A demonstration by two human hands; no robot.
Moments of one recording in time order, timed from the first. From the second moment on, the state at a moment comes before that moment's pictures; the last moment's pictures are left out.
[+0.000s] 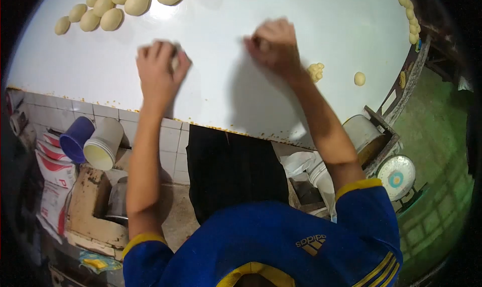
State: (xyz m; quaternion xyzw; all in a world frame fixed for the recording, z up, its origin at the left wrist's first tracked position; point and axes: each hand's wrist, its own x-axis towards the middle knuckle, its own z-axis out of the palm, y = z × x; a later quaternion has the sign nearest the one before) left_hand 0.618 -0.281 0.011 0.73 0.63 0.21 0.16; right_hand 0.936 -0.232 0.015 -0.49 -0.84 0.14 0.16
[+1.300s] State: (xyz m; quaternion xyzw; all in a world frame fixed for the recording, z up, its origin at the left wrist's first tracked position) left_hand 0.668 -0.271 0.015 0.73 0.60 0.29 0.15; right_hand 0.882 -0.241 0.005 -0.45 -0.82 0.19 0.30
